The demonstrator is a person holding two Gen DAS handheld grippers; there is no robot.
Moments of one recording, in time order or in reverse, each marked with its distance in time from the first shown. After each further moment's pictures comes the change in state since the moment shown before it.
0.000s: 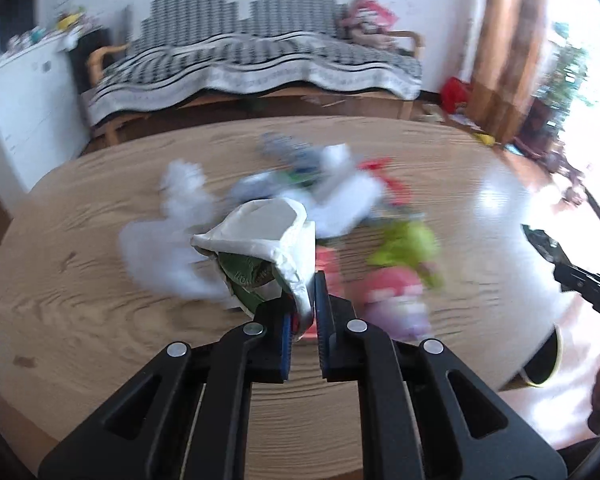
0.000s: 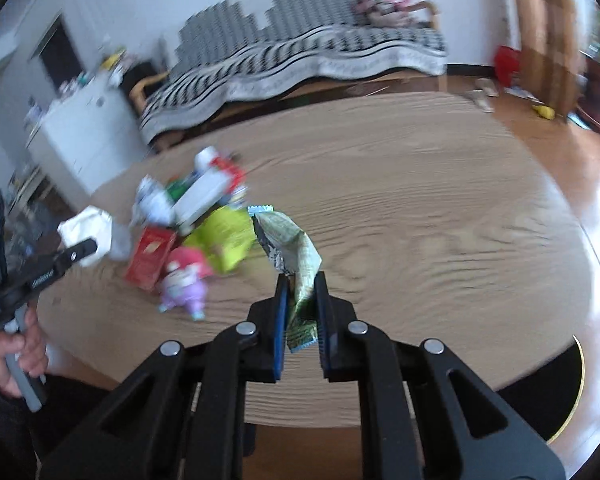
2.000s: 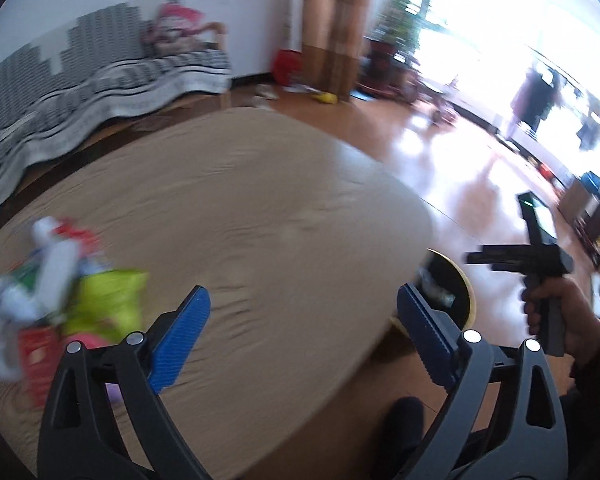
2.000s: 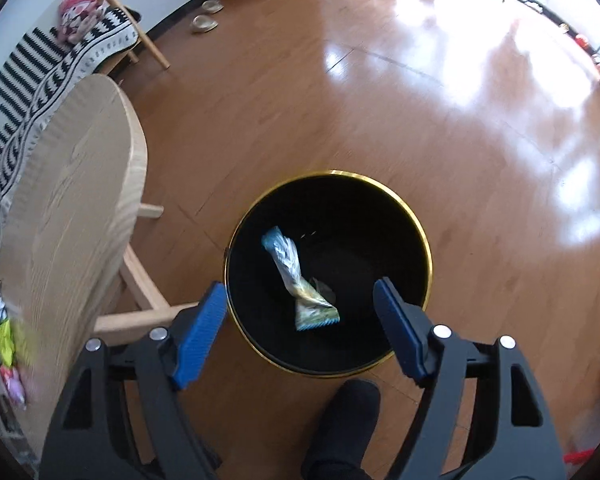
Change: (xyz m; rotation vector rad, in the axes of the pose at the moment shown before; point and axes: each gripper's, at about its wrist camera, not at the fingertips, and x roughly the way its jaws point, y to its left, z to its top) left arm 0.019 -0.197 -0.004 0.351 0.002 -0.368; right arm -0.024 -0.289 -0.105 0.692 0.174 -0.502
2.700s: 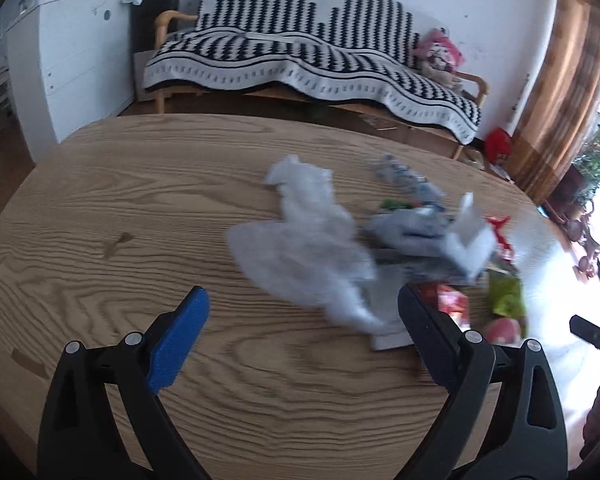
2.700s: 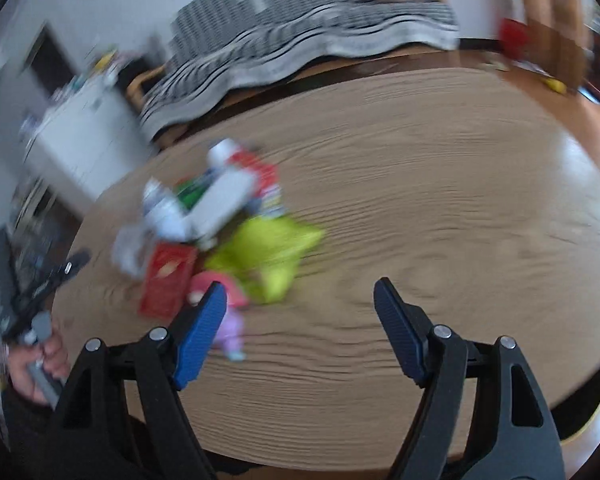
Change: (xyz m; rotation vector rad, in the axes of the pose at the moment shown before) left arm -0.115 0.318 -0.123 -0.599 -0.068 0.460; right arm -0.076 0.395 -0.166 -0.756 -0.020 0.546
